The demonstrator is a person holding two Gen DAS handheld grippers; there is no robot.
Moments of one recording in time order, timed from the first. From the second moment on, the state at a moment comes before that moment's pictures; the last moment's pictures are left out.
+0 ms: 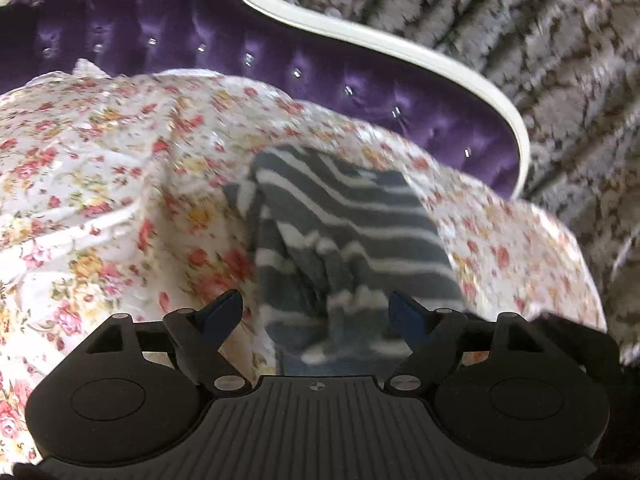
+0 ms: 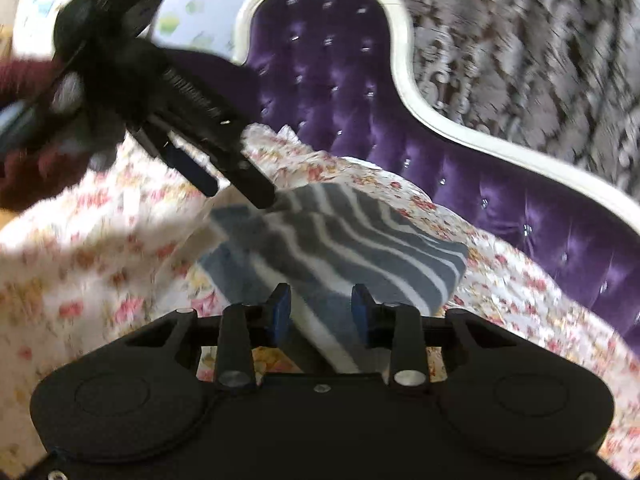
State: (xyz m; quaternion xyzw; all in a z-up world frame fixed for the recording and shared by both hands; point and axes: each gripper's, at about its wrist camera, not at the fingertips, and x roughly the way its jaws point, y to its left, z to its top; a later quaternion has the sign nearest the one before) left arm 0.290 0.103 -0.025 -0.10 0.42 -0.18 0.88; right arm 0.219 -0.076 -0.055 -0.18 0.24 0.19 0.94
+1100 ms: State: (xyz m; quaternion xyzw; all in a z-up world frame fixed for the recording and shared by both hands) left arm 0.303 0.094 -0.044 -0.16 0.43 -0.21 0.86; right arm 0.205 -0.062 -0.077 -0.29 0.22 0.16 0.92
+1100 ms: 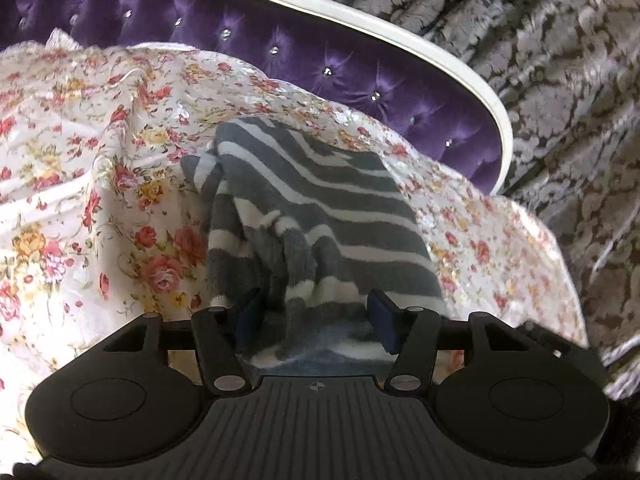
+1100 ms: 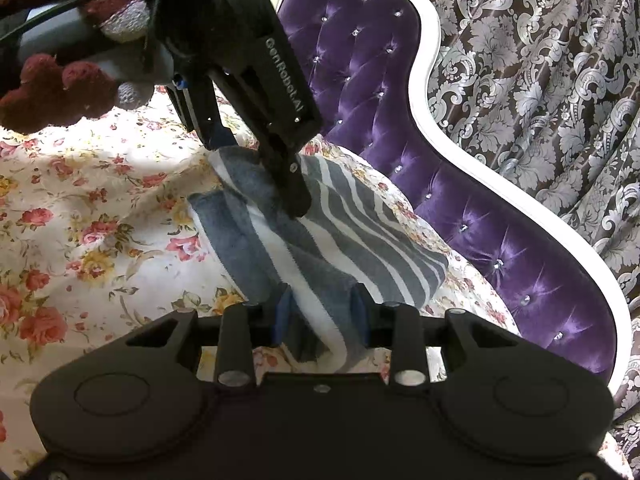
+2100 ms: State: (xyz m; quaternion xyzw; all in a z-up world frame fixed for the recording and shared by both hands) left arm 0.309 0.138 -0.044 -0.30 0.39 -0.22 0.84; right arm 0.203 -0.076 -0.066 -0.28 0.24 0.17 0.91
